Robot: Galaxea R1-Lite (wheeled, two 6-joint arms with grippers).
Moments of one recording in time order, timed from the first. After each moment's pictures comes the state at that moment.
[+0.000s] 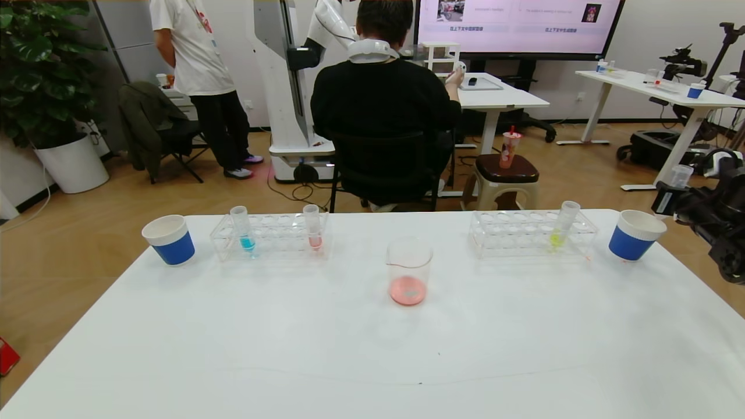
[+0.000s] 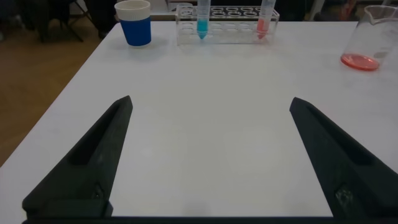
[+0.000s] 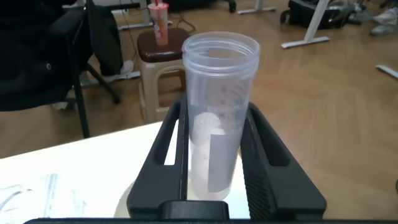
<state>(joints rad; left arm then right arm) 0.00 0.00 0.00 0.00 0.00 0.00 -0.40 2.22 -1.17 -1.00 0.06 0.04</state>
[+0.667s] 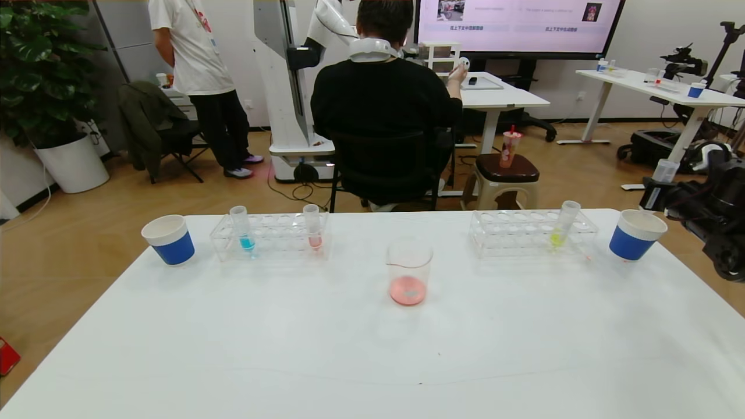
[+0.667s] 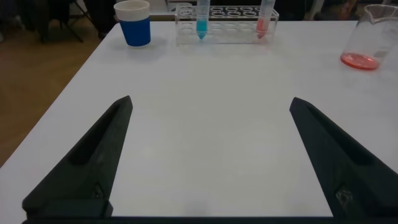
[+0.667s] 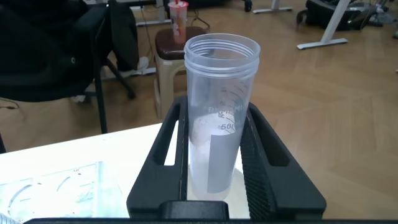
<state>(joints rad) 0.00 0.00 0.00 0.00 0.00 0.00 -0.35 2.15 -1.12 -1.00 0.06 0.04</state>
